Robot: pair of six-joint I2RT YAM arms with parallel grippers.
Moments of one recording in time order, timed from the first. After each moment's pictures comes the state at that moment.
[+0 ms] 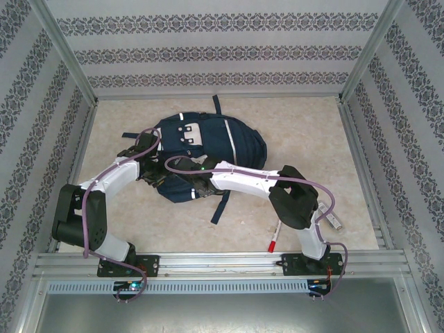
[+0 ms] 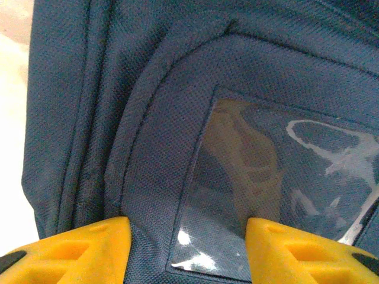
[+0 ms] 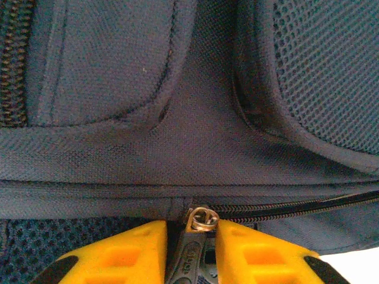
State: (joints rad) left arm -0.19 1.50 0.91 -0.59 0.20 -0.82; right arm 1.03 2.03 1.58 -0.95 0.39 0.62
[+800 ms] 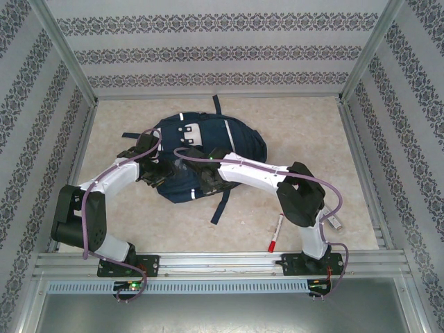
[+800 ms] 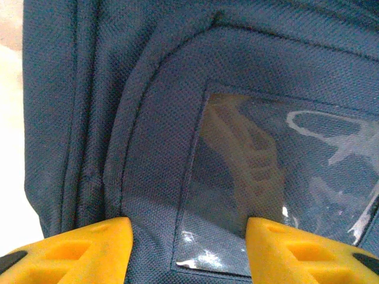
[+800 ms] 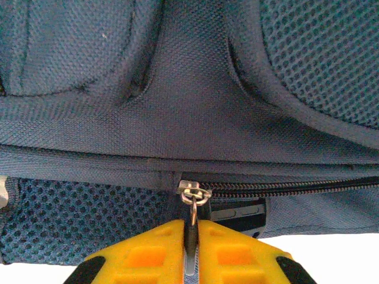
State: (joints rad) left arm -0.19 1.50 0.91 -0.60 0.19 -0.74; right arm 0.95 1.99 1.59 -1.00 0.16 0.59
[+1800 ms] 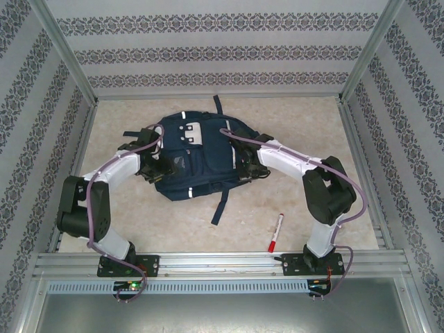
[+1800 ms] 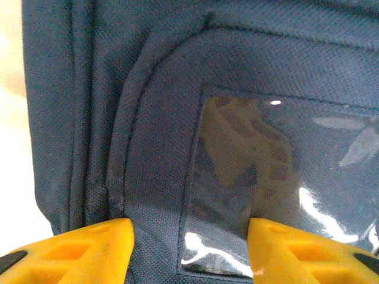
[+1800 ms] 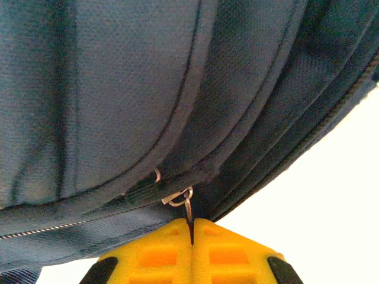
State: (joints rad) left arm -0.14 1.61 1.02 -0.67 0.18 -0.58; right arm 0.59 1.82 1.31 -0.90 0.08 0.44
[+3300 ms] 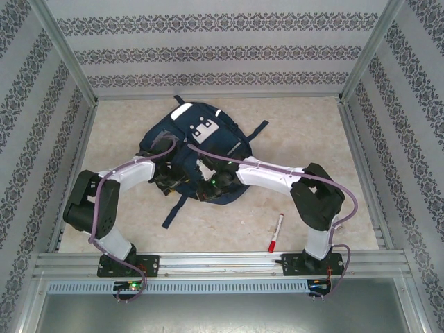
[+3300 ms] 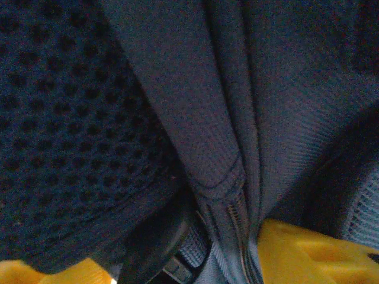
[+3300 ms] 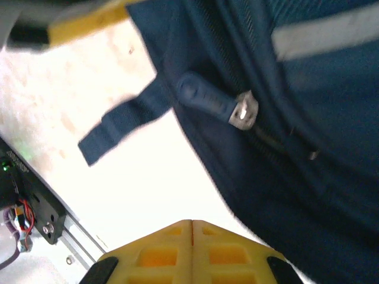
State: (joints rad) left arm -0.32 1.65 0.93 -0.57 0.18 -0.97; right arm 0.87 1.84 1.30 -0.63 -0.42 0.53
